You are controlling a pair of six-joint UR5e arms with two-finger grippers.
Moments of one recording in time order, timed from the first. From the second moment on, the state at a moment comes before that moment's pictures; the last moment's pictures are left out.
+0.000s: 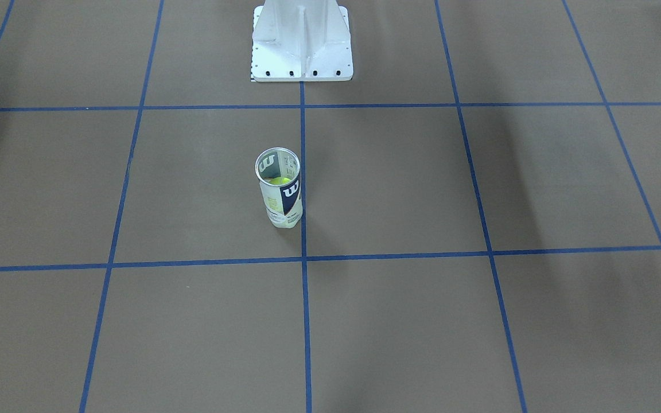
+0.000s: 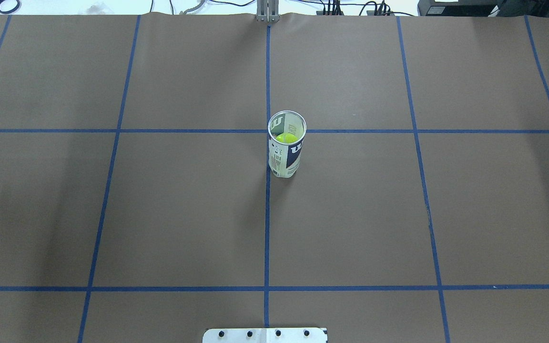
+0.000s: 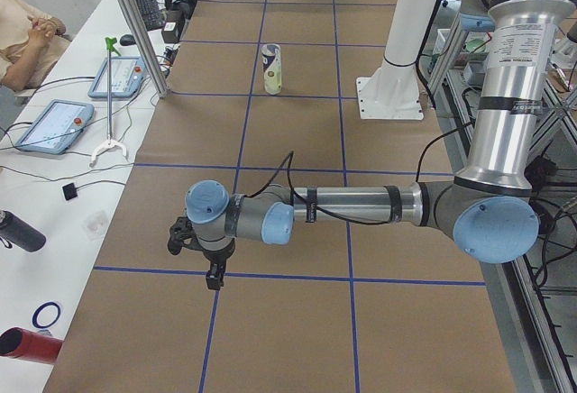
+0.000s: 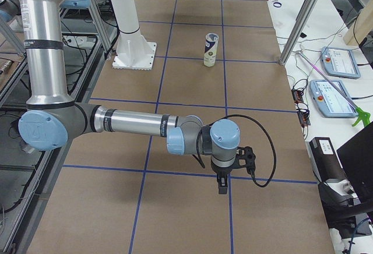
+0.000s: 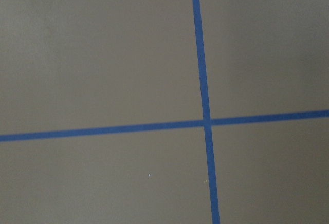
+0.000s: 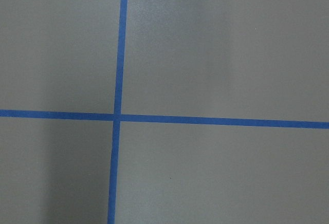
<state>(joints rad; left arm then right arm) -1.54 -1.55 -1.54 -1.74 -2.33 -0.03 1.63 -1.53 1.49 -1.45 2.28 -0.02</state>
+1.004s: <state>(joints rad) -1.53 -1.42 -1.63 -1.77 -2.33 -0.03 1.63 -1.55 1.48 -1.45 2.29 -0.02</state>
